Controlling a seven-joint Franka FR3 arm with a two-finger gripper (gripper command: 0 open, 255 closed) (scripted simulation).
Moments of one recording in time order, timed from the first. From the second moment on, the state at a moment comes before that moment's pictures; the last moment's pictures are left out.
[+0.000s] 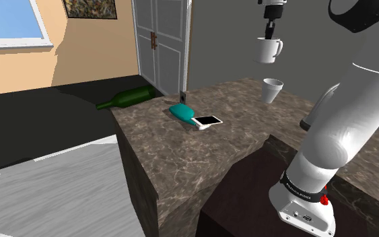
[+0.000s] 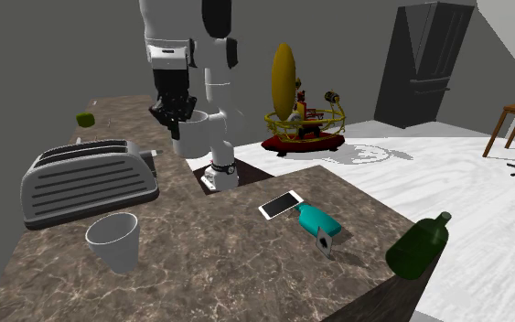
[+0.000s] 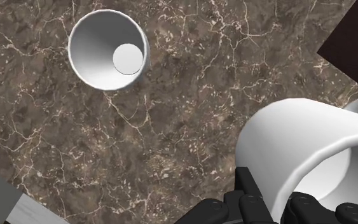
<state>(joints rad) -0.21 -0.02 -0.59 -1.53 -0.08 1.45 -1.10</state>
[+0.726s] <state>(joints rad) -0.37 0.08 -0.74 -1.43 -0.03 1.45 -1.41</state>
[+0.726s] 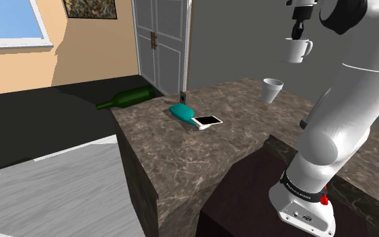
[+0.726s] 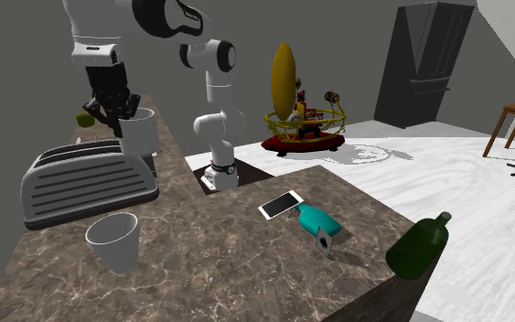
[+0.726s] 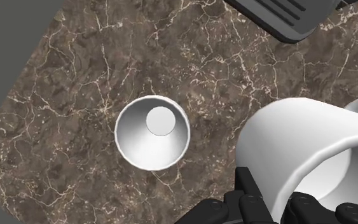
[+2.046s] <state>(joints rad) -0.64 0.32 -0.83 -1.33 0.14 1.54 -1.74</state>
